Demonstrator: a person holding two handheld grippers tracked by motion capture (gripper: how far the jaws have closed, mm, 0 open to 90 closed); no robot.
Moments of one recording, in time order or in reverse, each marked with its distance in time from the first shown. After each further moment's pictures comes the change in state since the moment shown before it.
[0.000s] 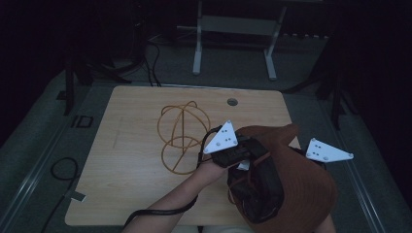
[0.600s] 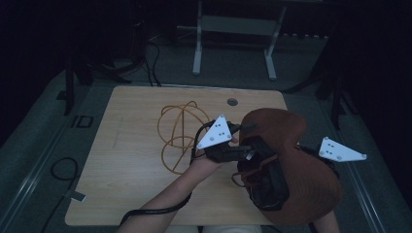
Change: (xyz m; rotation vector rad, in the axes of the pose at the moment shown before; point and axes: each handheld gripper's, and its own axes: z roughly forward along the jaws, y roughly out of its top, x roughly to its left) left arm 0.010 0.013 -0.016 0.026 0.082 0.013; right arm -0.005 0.008 -0.017 -0.067 -0.022 0.049
